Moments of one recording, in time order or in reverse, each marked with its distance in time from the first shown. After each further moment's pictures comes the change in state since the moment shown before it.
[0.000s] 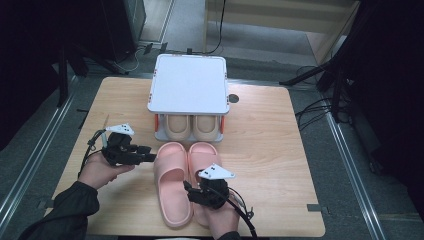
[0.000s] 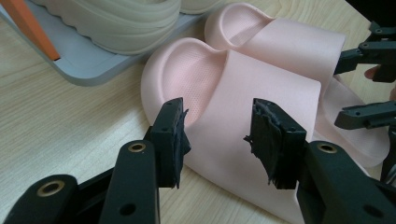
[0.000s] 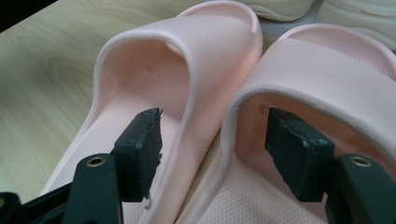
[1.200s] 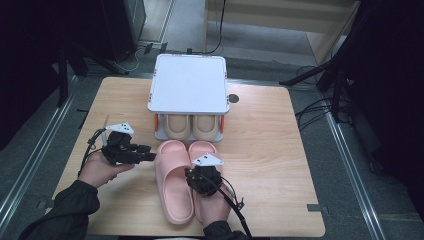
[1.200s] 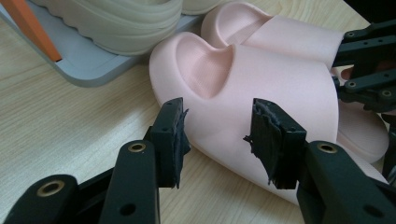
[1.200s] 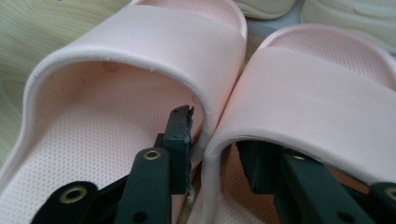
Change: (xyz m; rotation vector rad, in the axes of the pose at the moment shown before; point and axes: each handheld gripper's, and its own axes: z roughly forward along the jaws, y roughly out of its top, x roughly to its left) left arm 0.003 0.000 0.000 -0.004 -0.010 -0.005; right arm -0.003 0.020 0.028 0.073 -0.082 0.043
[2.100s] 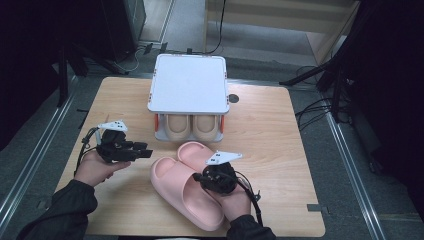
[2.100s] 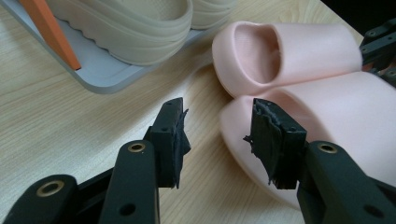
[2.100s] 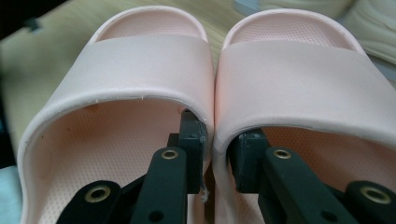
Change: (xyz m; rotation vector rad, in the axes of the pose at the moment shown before) left arm 0.007 -0.002 -0.012 -0.054 0.006 -0.018; right arm -0.038 0.007 -0.032 0.033 0.307 -0.153
